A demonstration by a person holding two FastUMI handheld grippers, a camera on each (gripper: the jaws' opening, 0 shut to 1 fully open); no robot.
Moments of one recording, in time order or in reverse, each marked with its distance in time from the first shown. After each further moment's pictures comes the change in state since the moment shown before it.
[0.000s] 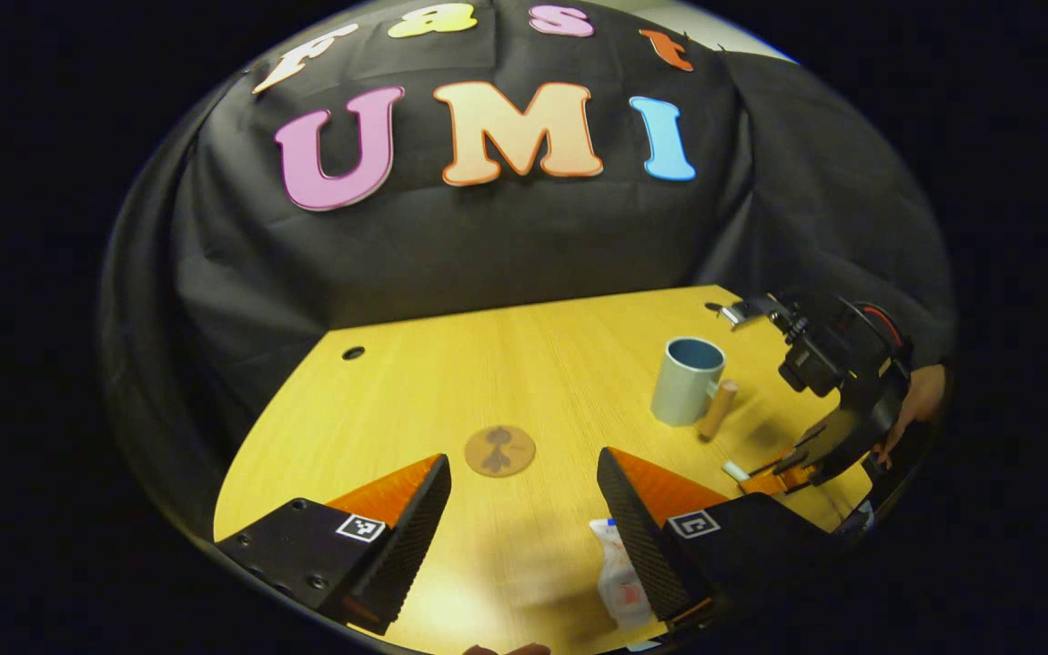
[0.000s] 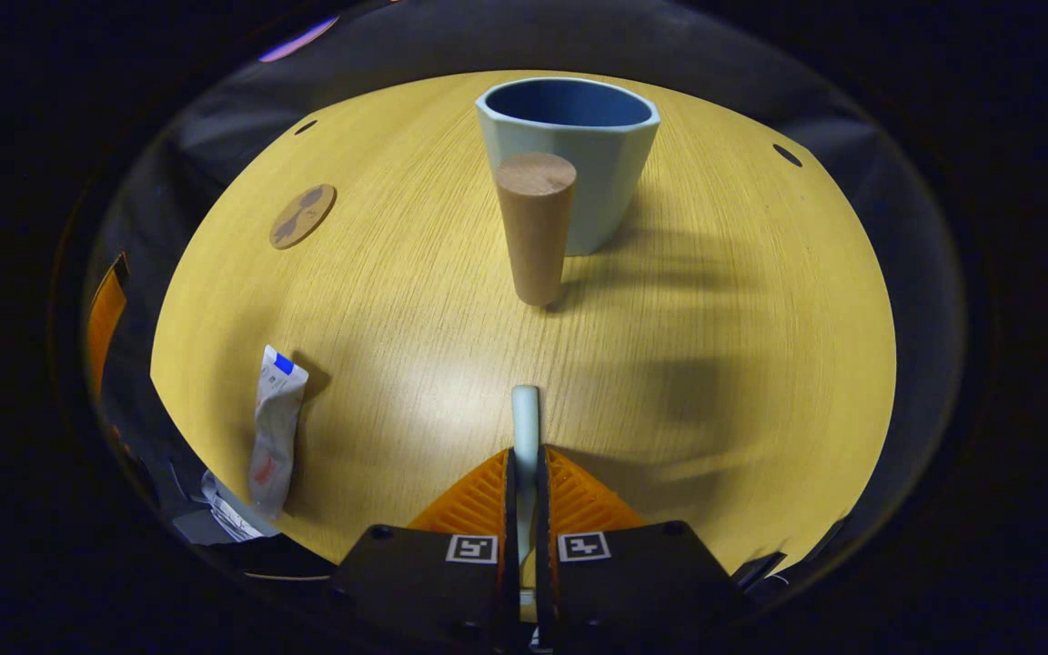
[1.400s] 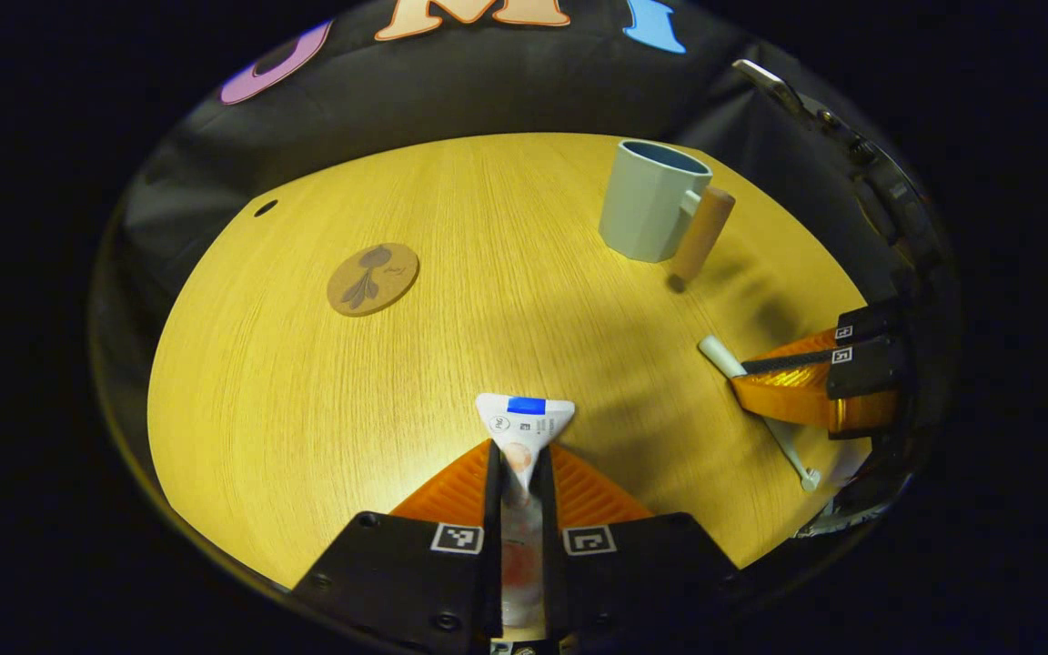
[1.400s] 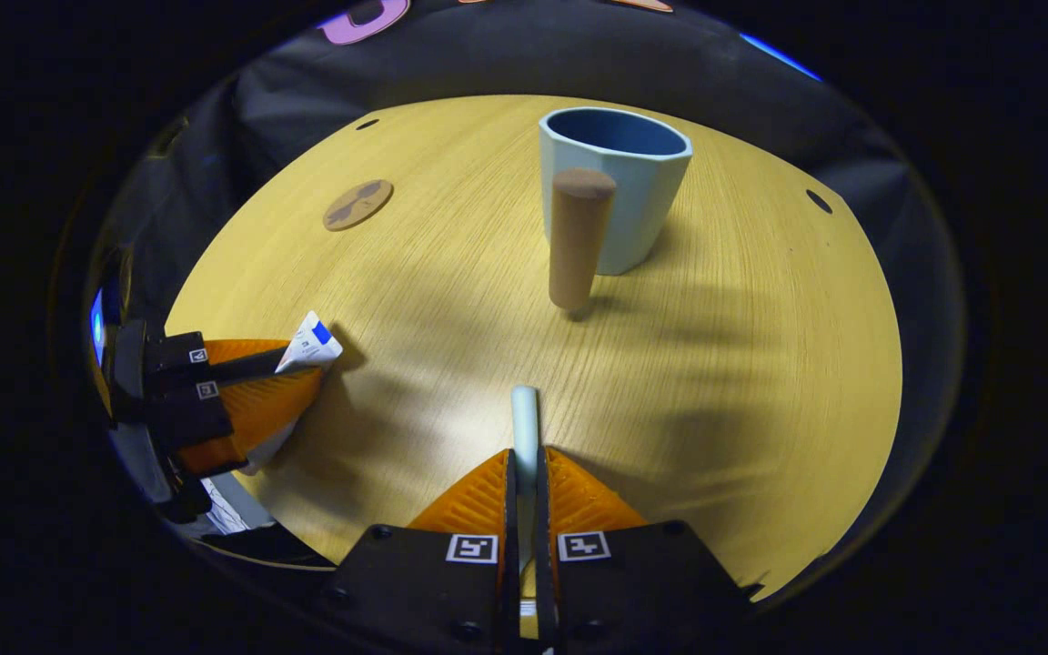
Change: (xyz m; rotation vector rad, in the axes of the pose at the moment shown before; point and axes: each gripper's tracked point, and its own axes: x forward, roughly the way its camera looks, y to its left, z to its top) left arm 0.045 -0.072 -0.127 -0.078 0.456 -0.093; right arm -0.004 0.006 0.001 -0.148 -0.133 0.083
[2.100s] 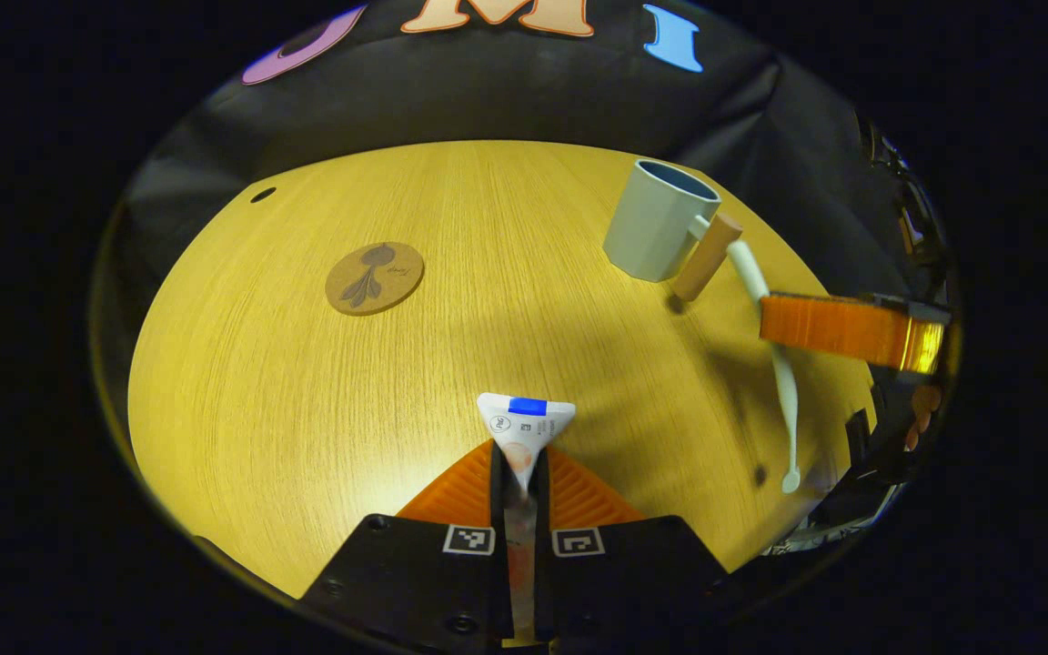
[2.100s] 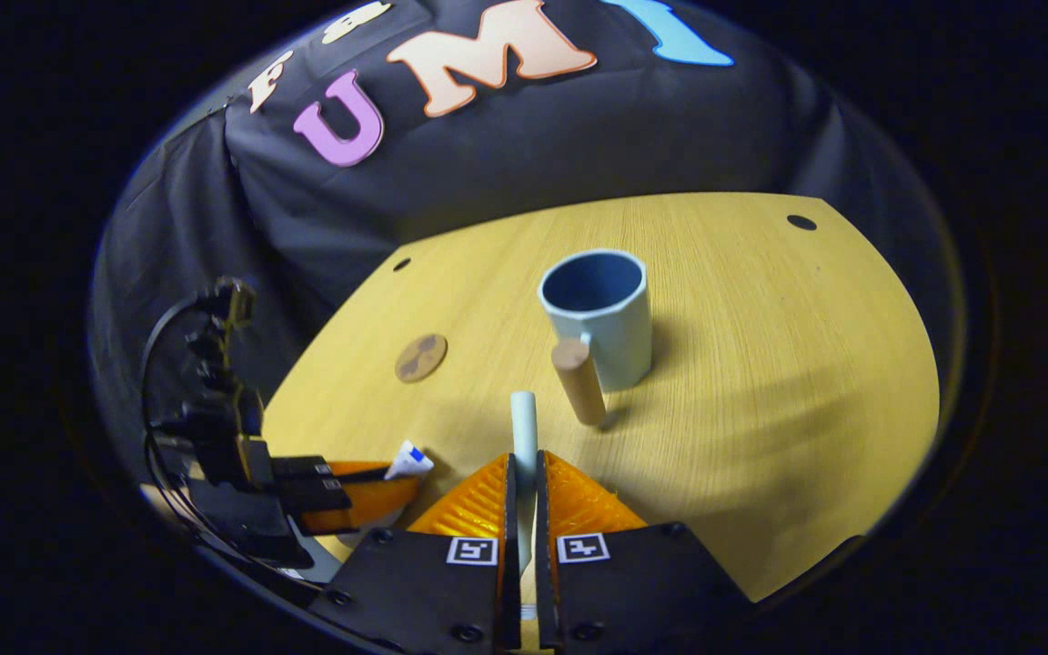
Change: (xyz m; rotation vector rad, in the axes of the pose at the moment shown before) left arm -0.006 -0.003 0.006 -0.040 -0.029 -0.078; right arm -0.064 0.009 0.092 0.286 -0.443 0.226
